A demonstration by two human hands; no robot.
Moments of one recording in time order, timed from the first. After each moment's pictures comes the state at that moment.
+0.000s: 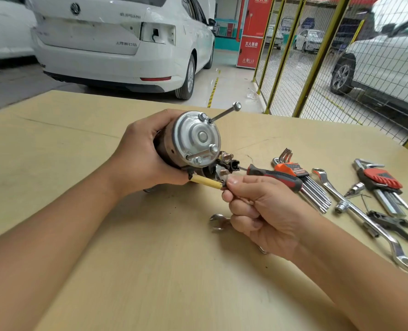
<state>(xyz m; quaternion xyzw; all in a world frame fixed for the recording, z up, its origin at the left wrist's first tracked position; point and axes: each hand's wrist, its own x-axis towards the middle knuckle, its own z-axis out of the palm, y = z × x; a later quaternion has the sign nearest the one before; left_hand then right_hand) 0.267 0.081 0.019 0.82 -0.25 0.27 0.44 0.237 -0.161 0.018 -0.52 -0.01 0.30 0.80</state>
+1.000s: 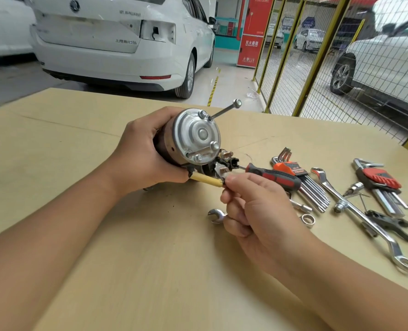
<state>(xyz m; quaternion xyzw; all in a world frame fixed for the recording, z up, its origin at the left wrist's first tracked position) 0.262 0.073 0.023 0.82 -0.23 0.28 0.44 0.217 -0.145 0.013 -0.55 0.03 0.16 0.82</state>
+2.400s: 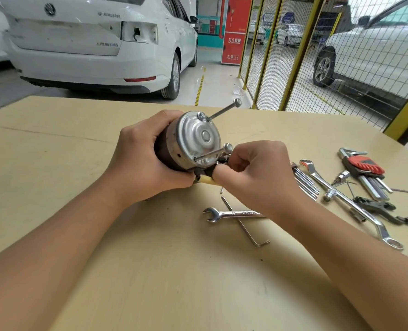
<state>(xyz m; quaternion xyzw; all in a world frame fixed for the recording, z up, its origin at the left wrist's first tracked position) 0.252 0.055 0.024 0.84 -0.21 0.32 0.38 0.256 -0.158 0.027 -0.87 -0.20 -0.24 0.37</state>
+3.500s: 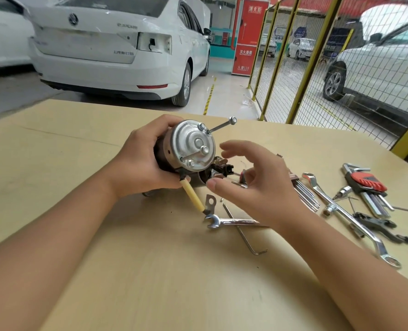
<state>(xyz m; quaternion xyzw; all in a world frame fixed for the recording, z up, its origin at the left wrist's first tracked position) 0.270 0.082 0.026 0.83 -0.26 0.25 0.43 0.260 -0.171 0.023 -0.82 -0.30 -0.19 0.44</state>
